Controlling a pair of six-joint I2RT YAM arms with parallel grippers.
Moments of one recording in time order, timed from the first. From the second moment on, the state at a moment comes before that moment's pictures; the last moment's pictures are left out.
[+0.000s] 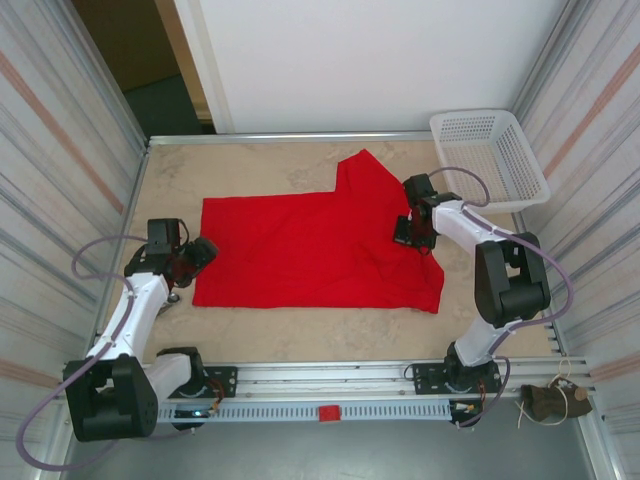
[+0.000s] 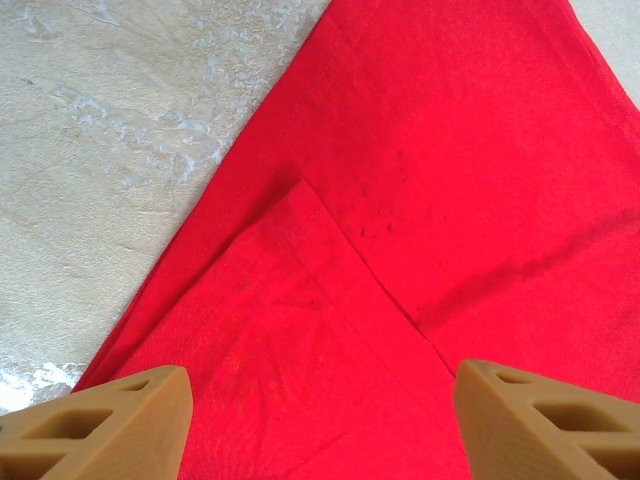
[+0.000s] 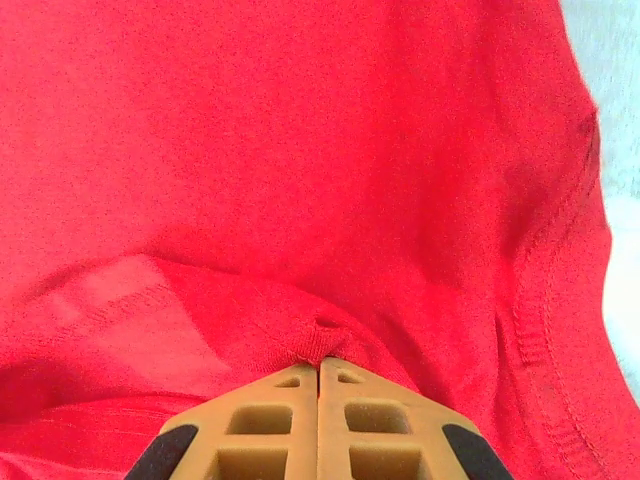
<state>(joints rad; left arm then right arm) 0.06 1.06 0.67 -0.60 0.10 -0.68 0.26 1.68 1.12 -0.71 -0.01 0.48</state>
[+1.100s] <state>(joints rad) 0.03 1.06 0.67 -0.60 0.10 -0.70 0.22 1.67 1.07 -0.65 -0.08 0.64</state>
